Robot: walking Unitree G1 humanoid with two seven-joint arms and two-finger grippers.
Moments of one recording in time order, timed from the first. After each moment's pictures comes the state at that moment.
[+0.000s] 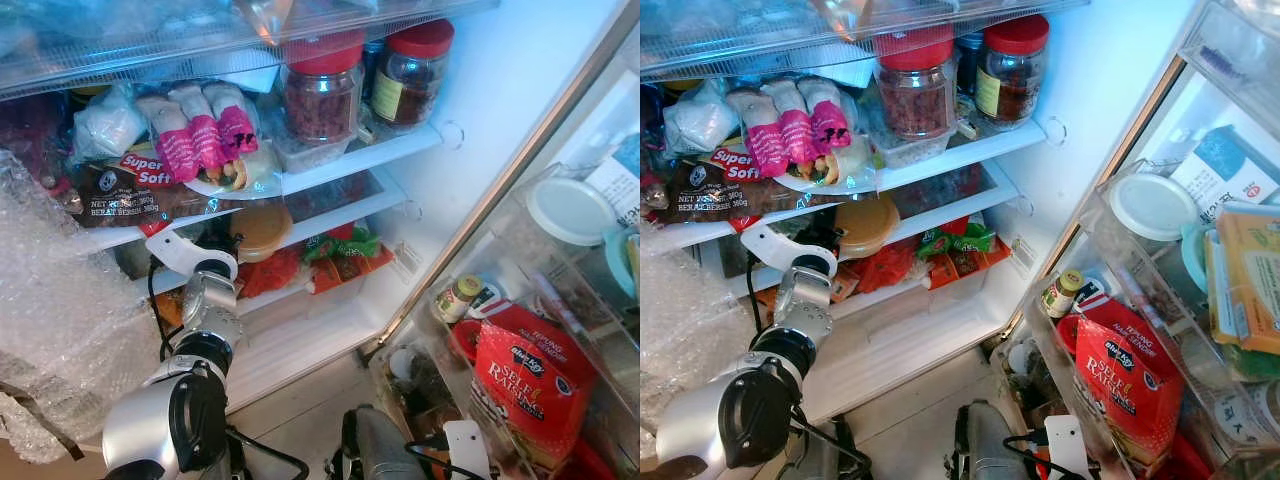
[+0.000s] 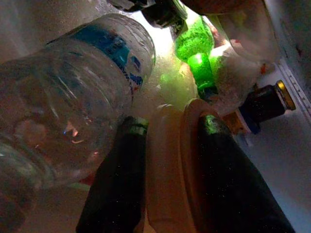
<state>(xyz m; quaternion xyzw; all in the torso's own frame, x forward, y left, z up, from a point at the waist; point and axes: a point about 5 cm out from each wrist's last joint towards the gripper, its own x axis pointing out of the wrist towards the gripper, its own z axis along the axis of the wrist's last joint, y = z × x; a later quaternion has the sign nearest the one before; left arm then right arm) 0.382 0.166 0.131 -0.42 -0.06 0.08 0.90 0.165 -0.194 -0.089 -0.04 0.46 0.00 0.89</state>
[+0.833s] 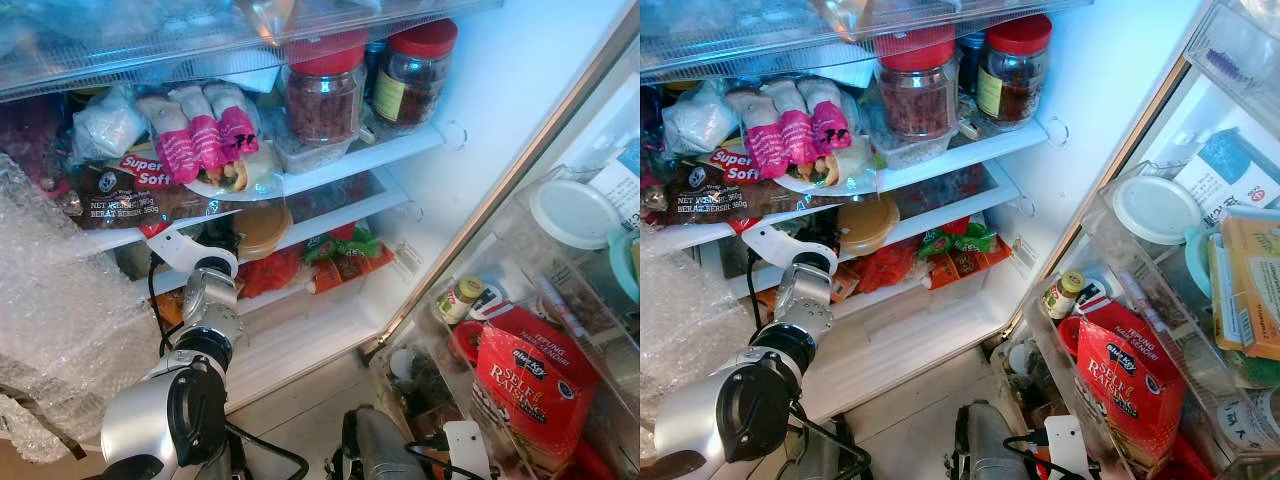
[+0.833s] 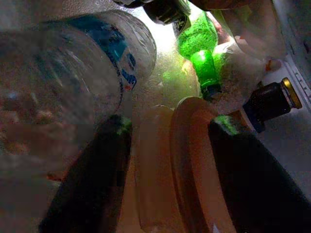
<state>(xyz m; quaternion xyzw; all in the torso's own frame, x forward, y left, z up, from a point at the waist) 0.383 0.164 0.132 -0.42 -0.06 0.08 0.90 0.165 -0.194 -0.089 -0.04 0.46 0.00 0.89</state>
